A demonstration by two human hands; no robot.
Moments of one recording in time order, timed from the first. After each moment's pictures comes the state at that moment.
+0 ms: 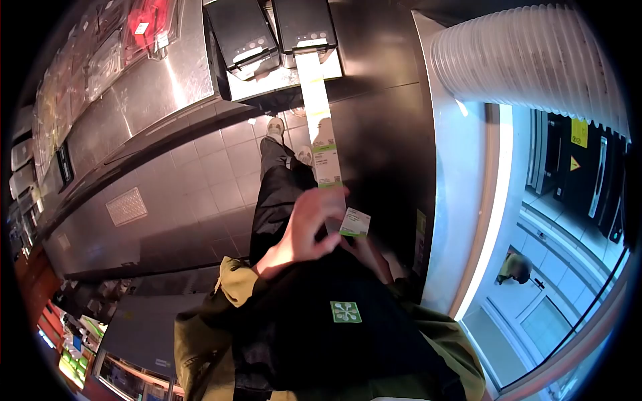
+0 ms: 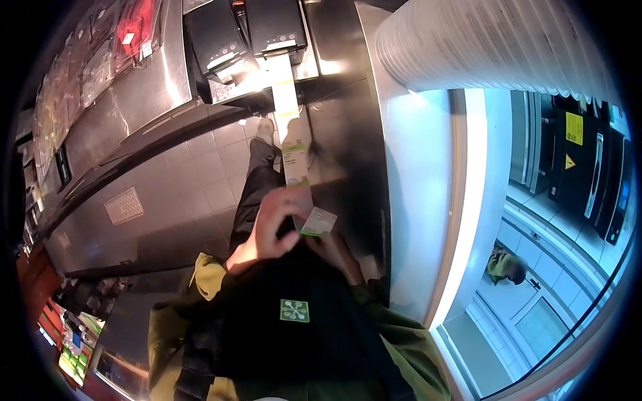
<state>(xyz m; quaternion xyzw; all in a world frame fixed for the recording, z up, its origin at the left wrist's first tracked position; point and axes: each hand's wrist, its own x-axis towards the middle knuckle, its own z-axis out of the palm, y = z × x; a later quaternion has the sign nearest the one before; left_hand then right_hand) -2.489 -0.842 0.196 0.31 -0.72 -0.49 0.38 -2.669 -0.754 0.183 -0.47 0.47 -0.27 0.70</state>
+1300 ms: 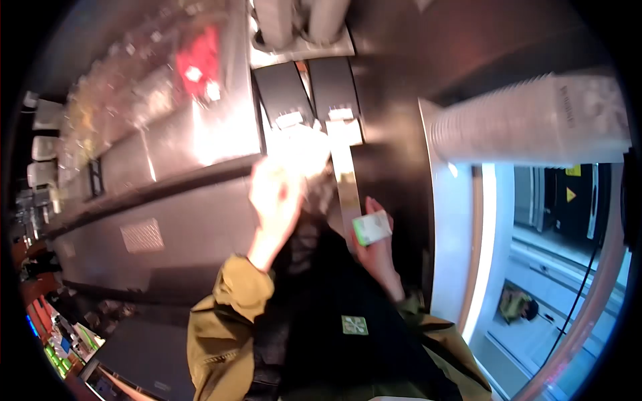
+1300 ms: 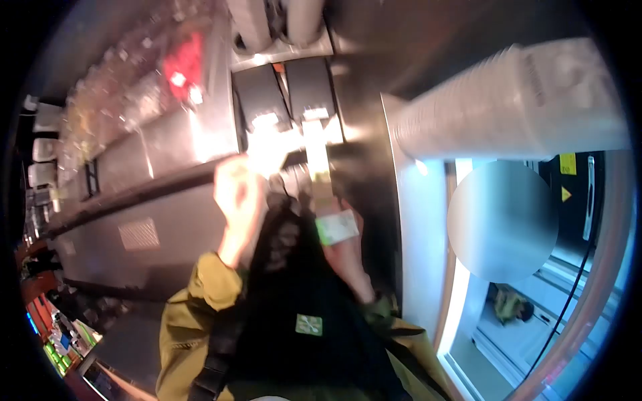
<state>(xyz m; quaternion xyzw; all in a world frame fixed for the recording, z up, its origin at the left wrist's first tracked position) -2.428 -0.957 0.242 0.51 -0.64 -0.15 0.55 -2.615 -0.865 0.251 -0.68 0.64 -0.28 0.22</state>
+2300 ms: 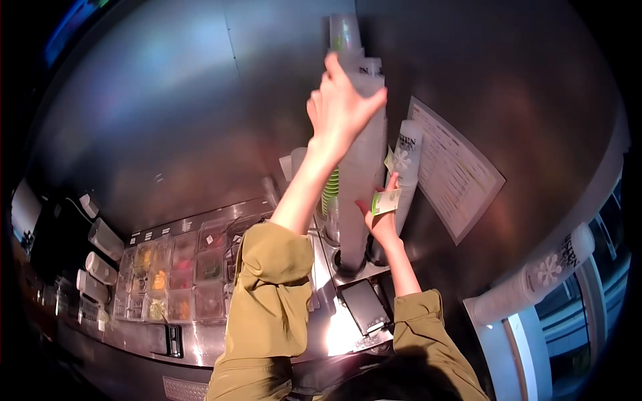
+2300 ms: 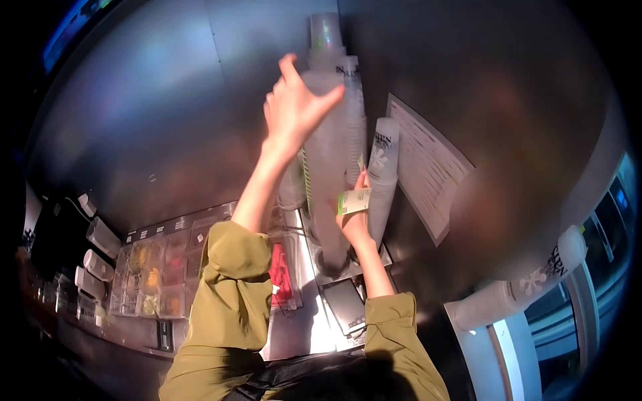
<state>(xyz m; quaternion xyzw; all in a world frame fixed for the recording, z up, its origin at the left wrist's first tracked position) -2.360 -1.333 0.664 0.46 -0.71 0.04 0.53 -2.467 -1.329 0.413 -0.63 0.51 -0.59 -0.04</state>
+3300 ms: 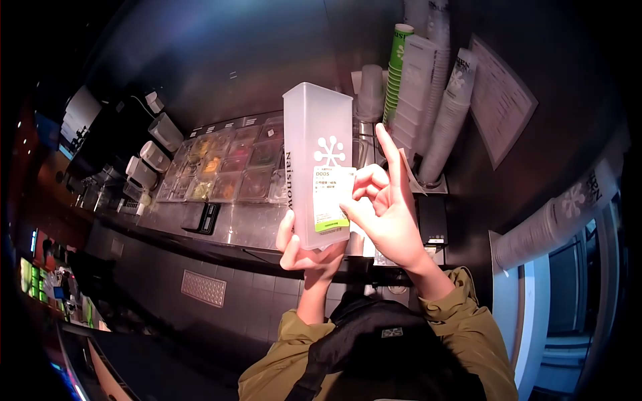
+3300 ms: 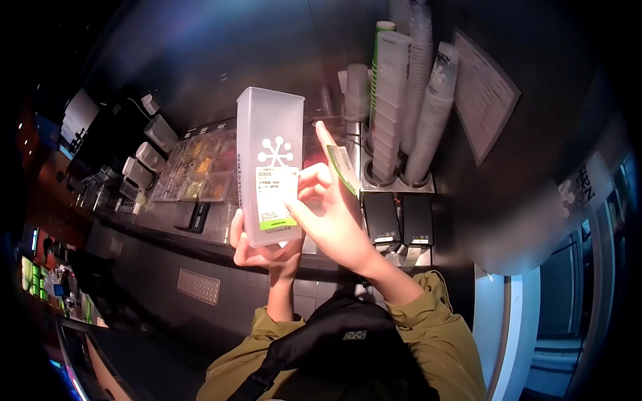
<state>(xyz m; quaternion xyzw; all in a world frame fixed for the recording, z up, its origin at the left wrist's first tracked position) -2.289 -0.996 0.422 0.43 -0.53 0.32 0.66 -2.398 -1.020 0.508 -0.60 0.14 -0.56 0.56</state>
